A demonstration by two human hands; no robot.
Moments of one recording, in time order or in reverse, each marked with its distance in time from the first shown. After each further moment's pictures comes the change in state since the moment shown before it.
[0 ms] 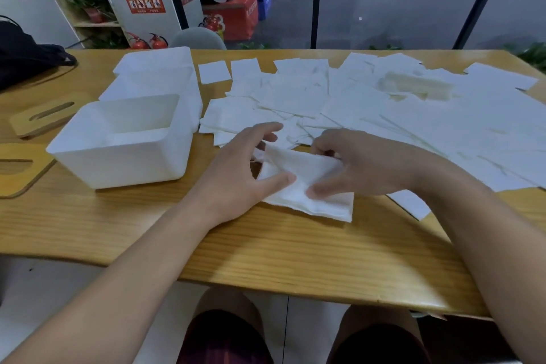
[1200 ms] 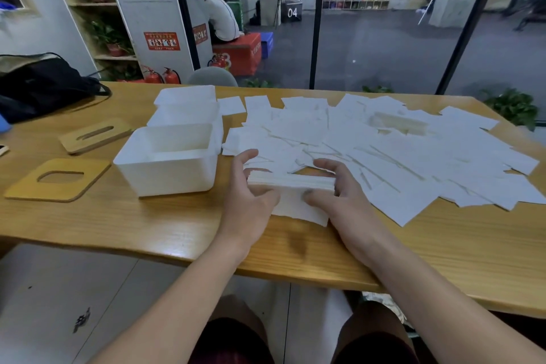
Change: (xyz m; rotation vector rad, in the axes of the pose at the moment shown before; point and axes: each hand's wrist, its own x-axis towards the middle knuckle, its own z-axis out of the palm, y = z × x) left_hand -0.061 0.038 0.006 -0.648 0.364 -0.255; right_hand -0.046 -0.059 0.074 0.992 0.503 0.117
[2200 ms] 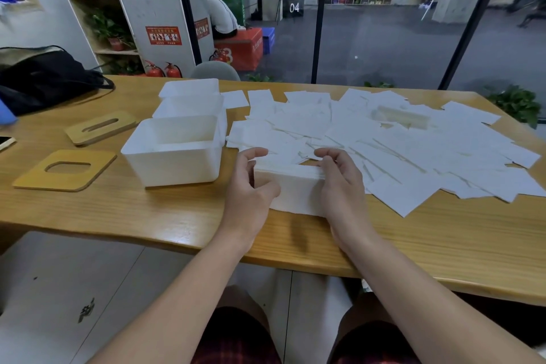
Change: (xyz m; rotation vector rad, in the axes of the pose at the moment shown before) left_hand -0.003 -0.008 -0.004 -0.142 -0.011 0.000; right_hand 0.010 0.003 0.033 0.064 0.329 -0.045
